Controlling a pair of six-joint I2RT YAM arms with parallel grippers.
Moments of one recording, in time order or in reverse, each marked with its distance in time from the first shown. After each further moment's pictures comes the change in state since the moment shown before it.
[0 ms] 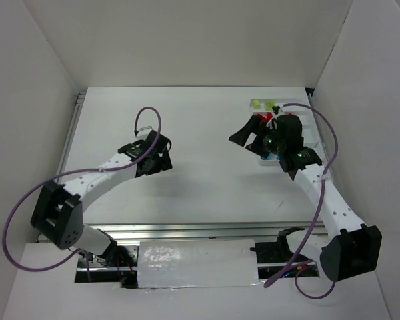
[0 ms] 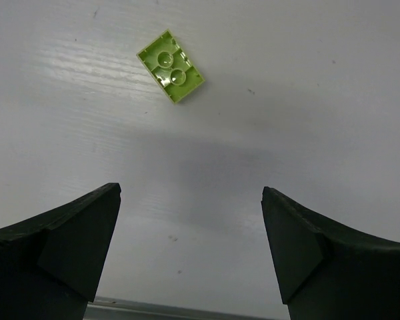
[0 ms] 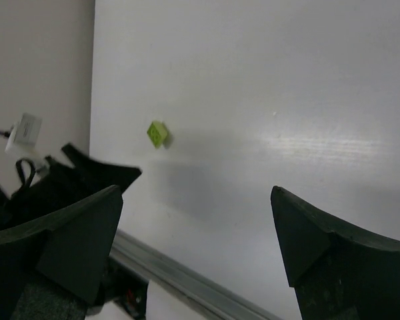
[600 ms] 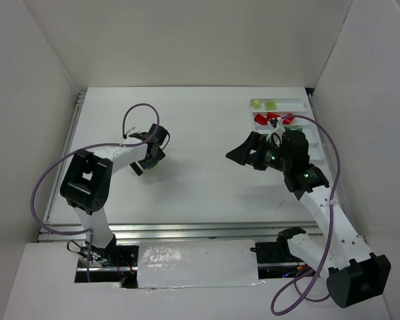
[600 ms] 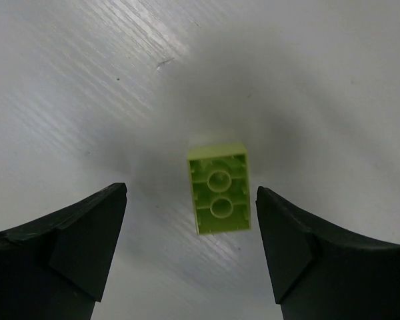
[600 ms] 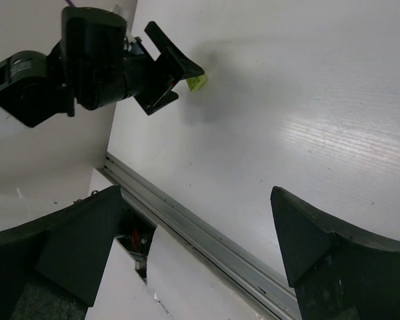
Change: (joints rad) left arm 0.139 0.407 0.143 0.014 -0.109 -0.413; right arm 0.056 -0.205 -0.163 -0.003 -0.190 -0.040
